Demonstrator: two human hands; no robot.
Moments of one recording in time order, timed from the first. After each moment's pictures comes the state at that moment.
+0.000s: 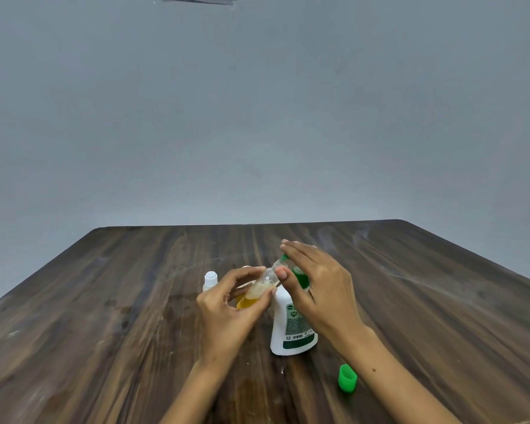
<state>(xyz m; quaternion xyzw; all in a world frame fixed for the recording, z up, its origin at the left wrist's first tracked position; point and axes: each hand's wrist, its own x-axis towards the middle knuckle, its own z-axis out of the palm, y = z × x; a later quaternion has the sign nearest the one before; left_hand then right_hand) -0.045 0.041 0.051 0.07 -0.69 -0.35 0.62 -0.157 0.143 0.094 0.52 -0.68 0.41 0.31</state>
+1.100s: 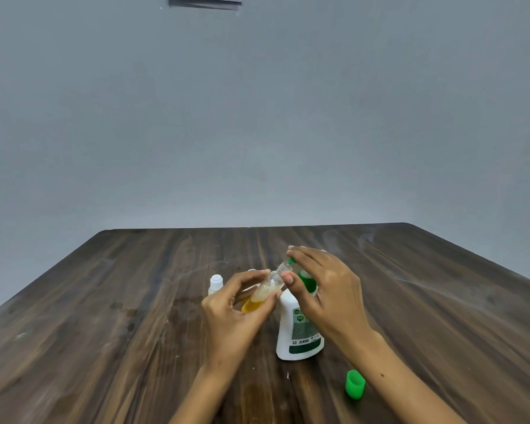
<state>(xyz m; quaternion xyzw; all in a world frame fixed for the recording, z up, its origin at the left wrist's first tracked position) -0.042 0.041 0.053 0.06 -0.69 -0.36 0.62 -0.157 0.144 0.093 0.51 -0.68 0.40 0.34</state>
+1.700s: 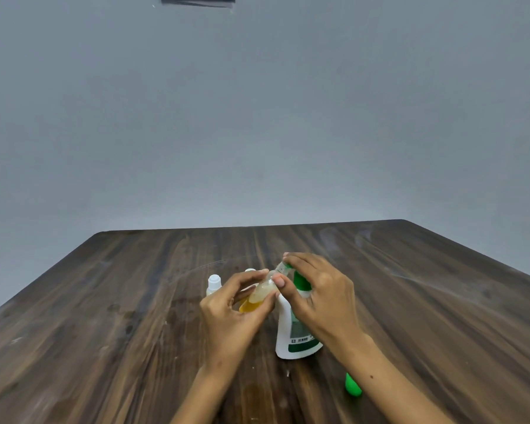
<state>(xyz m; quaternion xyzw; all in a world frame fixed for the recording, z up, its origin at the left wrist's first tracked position) -0.044 0.039 0.050 0.07 -0.70 -0.34 0.63 -0.152 0.139 0.084 0.50 -0.69 0.42 0.31</state>
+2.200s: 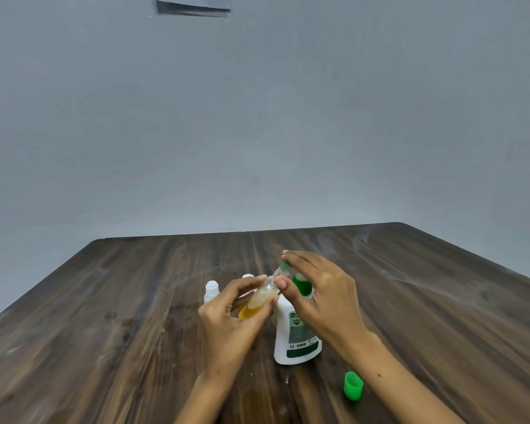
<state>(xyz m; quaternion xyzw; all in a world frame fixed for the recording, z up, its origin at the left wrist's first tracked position) -0.044 0.042 0.050 0.06 -0.69 -0.36 0.63 -0.155 0.145 0.093 0.52 -0.68 0.41 0.32</state>
